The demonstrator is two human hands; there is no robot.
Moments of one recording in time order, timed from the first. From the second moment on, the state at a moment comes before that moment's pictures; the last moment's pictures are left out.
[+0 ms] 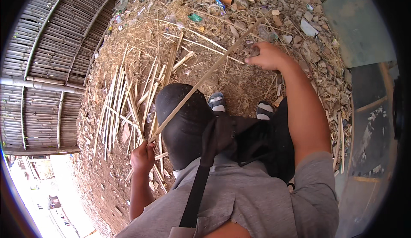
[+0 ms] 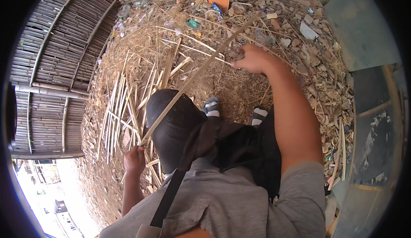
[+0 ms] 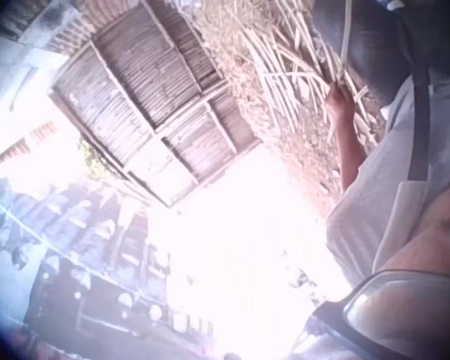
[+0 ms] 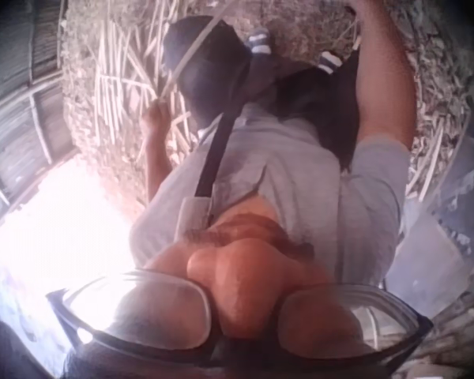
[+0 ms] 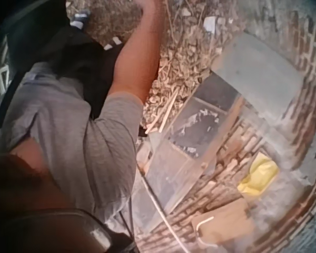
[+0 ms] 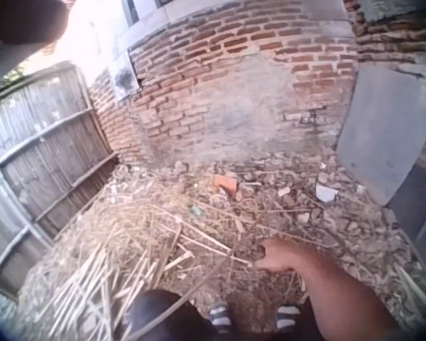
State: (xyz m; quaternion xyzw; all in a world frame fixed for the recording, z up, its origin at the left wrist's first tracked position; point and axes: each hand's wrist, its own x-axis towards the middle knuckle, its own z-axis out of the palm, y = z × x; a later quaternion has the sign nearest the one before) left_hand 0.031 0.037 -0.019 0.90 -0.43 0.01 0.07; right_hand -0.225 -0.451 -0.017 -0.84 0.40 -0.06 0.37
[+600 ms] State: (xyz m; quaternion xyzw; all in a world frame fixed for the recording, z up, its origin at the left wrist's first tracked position) left_hand 0.033 0.037 -0.024 0.91 -0.42 -0.03 0.09; right_hand -0.212 -0.438 -0.024 -0.85 0.37 -0.06 0.37
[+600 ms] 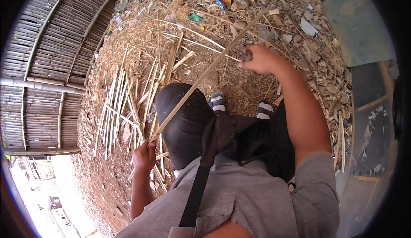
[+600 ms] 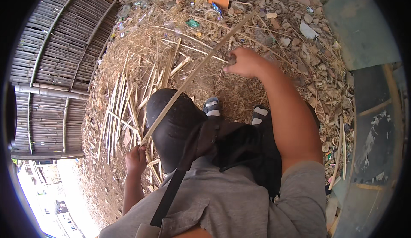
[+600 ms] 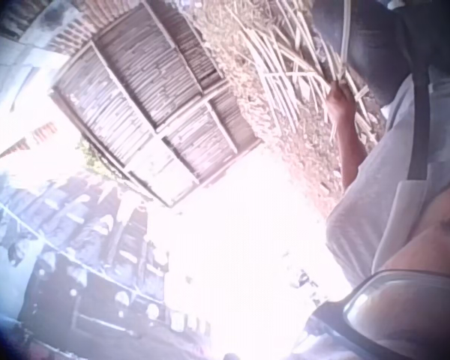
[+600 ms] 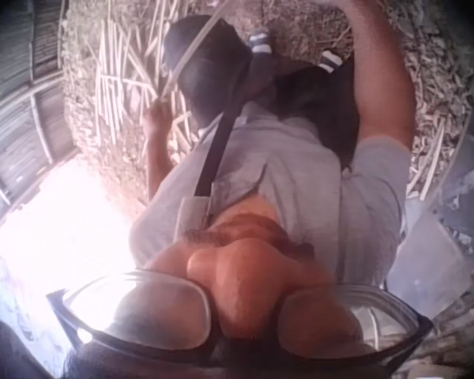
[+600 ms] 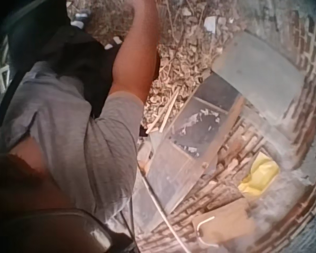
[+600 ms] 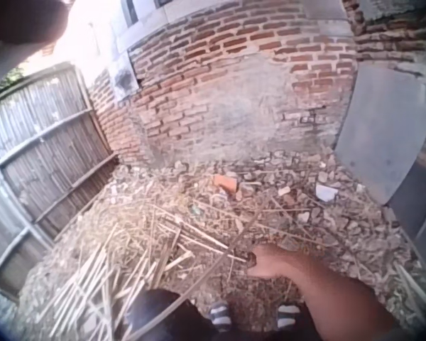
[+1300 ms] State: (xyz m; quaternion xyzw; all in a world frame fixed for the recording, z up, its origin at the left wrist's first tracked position) left_hand 0.026 0.035 -0.018 0.90 -0.42 0.00 0.08; right_hand -0.205 -0.410 0.009 -0.90 0.26 0.08 0.32
